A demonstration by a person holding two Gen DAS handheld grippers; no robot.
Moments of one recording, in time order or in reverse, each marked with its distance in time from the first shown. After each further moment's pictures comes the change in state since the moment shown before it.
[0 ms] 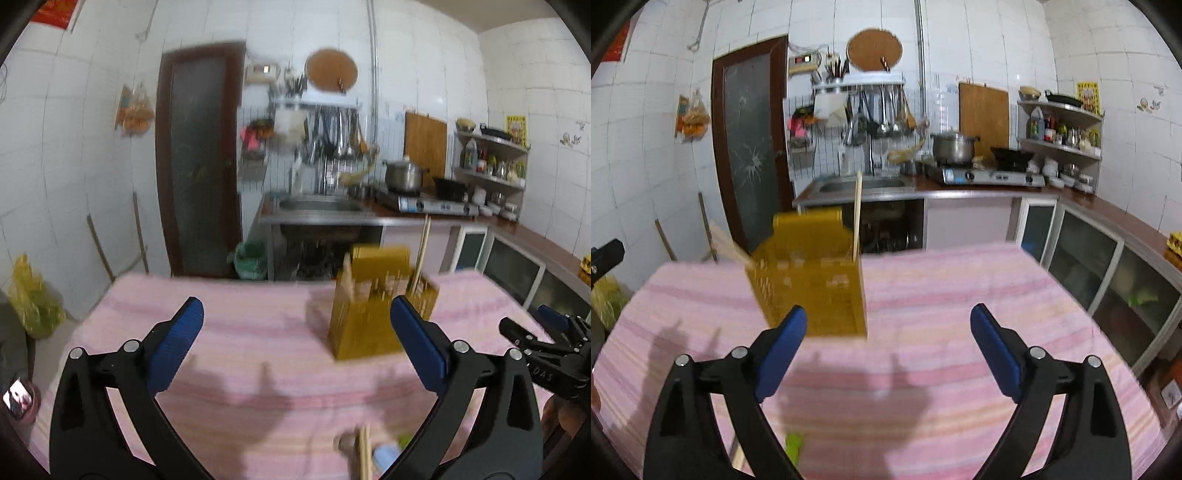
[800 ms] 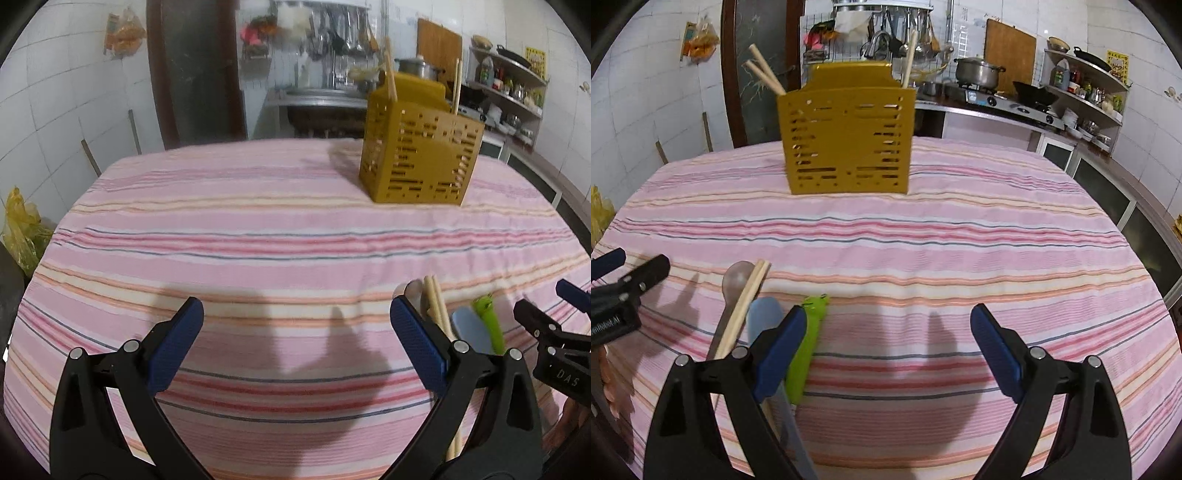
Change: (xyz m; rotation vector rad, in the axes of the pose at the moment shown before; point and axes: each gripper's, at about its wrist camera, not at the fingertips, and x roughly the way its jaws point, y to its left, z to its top) left arm 0.061 0.027 -0.130 0.028 0.355 0.021; right arm 0.027 0.060 -0.103 -0.086 0.287 -0.007
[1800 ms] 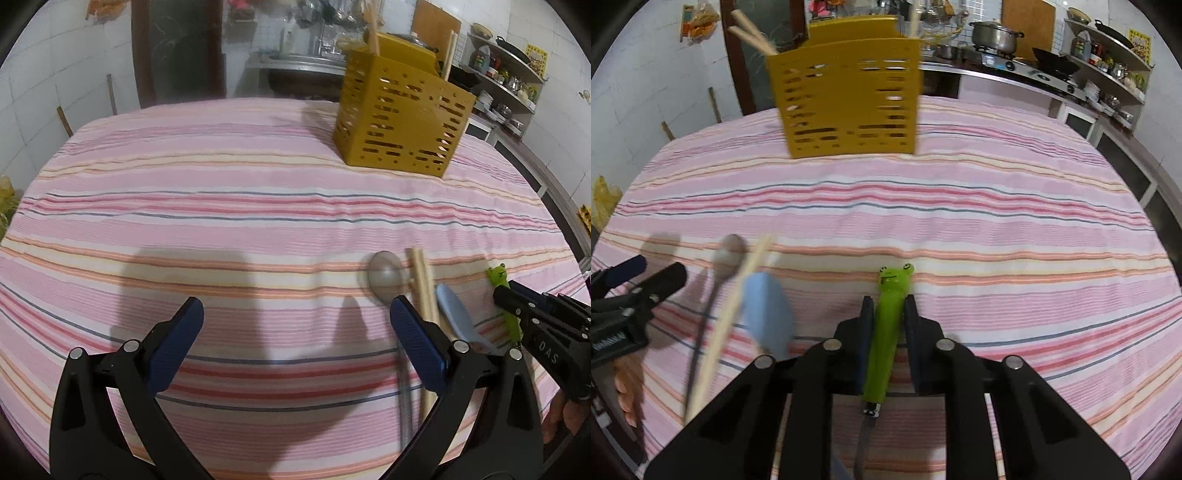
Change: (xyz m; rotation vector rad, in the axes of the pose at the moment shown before) left arm 0.021 -0.026 -0.005 -0.044 0.139 -0.114; right arm 0.023 -0.020 0.002 -0.002 0.151 0.062
